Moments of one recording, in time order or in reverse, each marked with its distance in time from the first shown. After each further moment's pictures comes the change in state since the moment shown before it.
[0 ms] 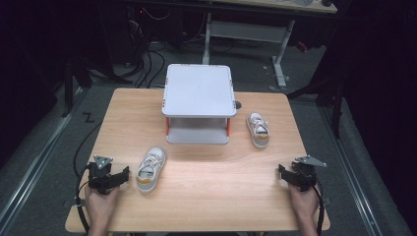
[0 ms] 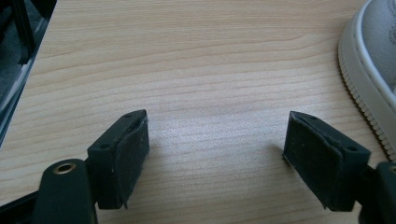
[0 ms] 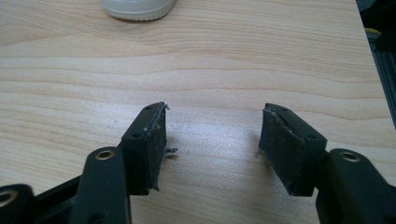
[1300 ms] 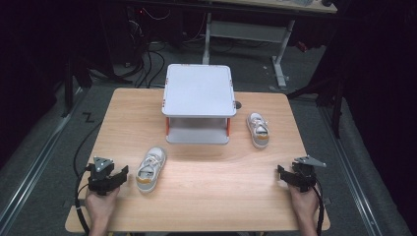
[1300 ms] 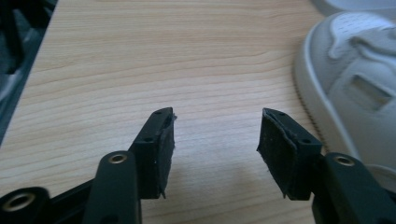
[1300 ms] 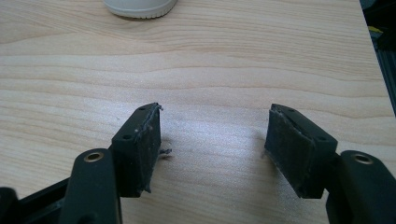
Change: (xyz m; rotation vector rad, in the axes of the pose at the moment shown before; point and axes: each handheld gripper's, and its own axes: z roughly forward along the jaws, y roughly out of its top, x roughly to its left) left arm -0.009 0.004 -0.020 -0.040 -0.057 -0.003; right arm 0.001 0.000 0.000 0.006 0.000 0.001
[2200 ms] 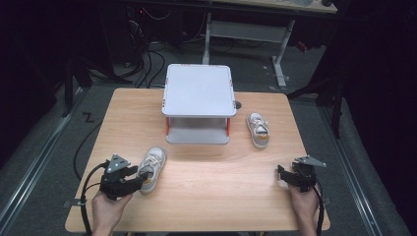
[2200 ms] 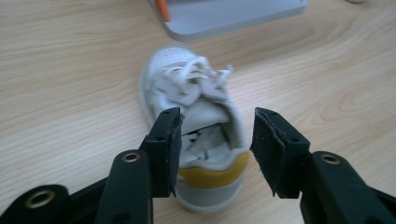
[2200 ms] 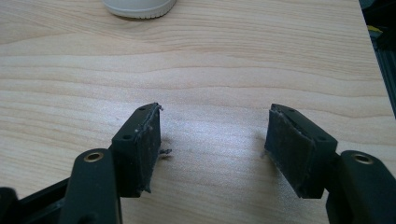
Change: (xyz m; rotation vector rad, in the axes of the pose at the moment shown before) left arm -0.070 0.040 -0.051 0.064 -0.286 0.178; right arm 0.000 0.000 0.000 -0.001 -0.001 0.000
